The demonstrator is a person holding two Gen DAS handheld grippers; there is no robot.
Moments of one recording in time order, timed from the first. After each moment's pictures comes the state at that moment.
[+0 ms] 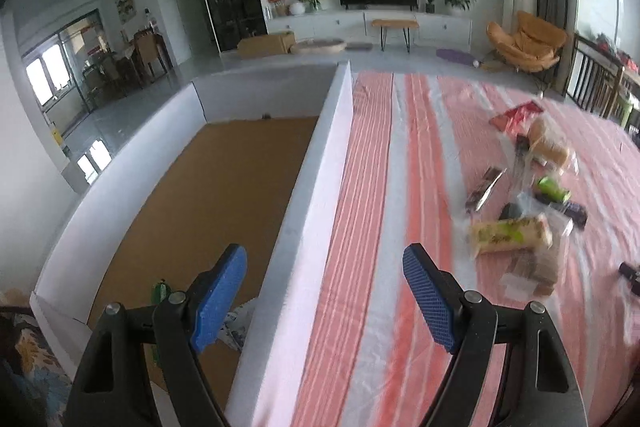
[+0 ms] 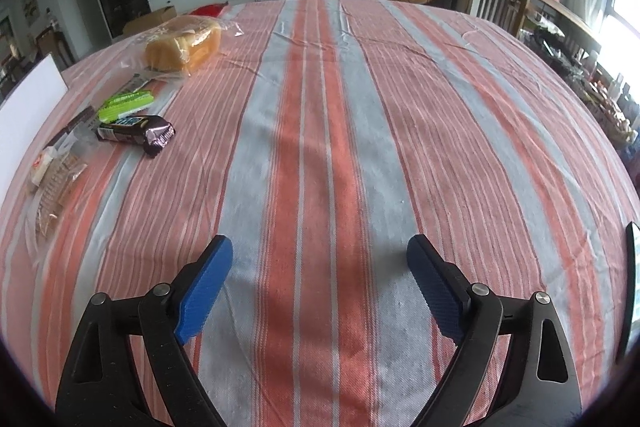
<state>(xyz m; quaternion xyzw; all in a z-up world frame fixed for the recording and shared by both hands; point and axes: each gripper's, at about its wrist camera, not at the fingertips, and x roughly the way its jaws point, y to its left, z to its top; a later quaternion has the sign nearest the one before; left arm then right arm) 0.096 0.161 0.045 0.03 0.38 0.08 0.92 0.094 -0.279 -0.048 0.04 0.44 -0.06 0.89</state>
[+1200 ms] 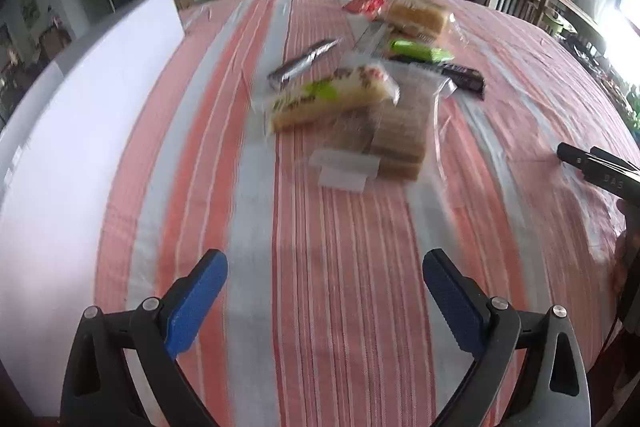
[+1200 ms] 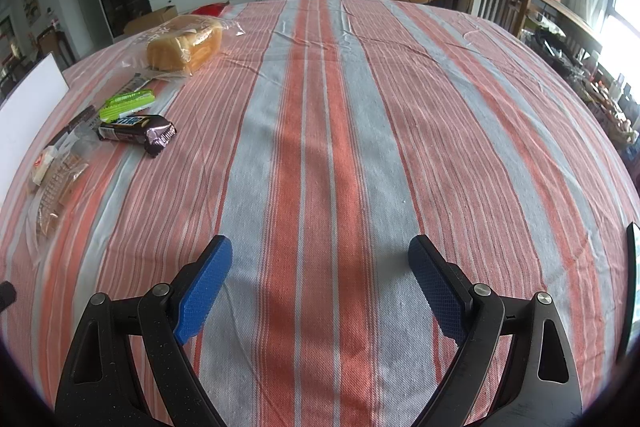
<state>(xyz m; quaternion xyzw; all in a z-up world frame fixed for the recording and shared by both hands) 0.077 0.035 -0.050 0.05 0.50 -0.08 0.86 0.094 -0.278 -0.047 0.04 0.44 -0.06 0.89</state>
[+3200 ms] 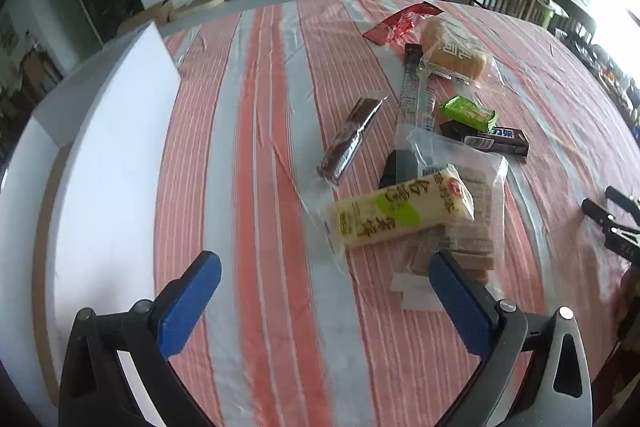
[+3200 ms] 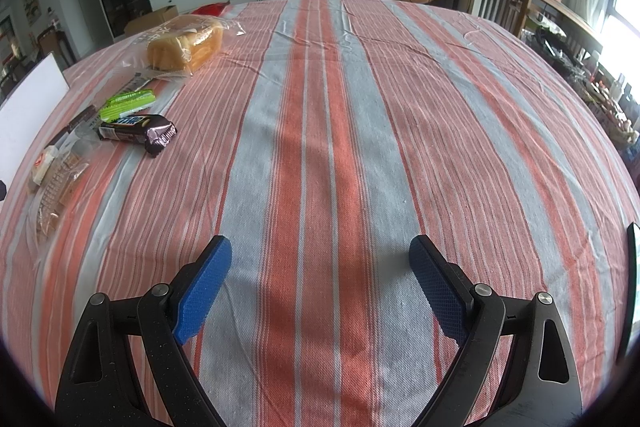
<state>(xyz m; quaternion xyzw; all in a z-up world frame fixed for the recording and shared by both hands) 0.180 0.065 -0.015 0.10 0.50 -0.12 0.85 0.094 -0.278 -0.047 0.04 0.44 -0.06 0.89</state>
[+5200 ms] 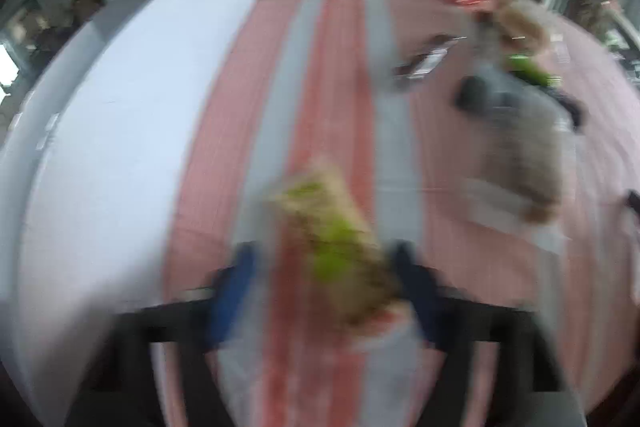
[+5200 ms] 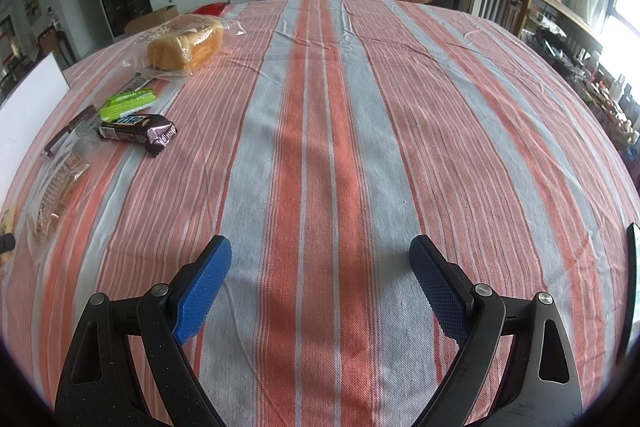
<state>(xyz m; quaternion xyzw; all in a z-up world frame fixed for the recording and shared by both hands) 0.123 0.103 -0.054 0.03 0.54 -0.03 0.84 0.094 -0.278 -0.047 0.04 0.44 -0.06 0.89</state>
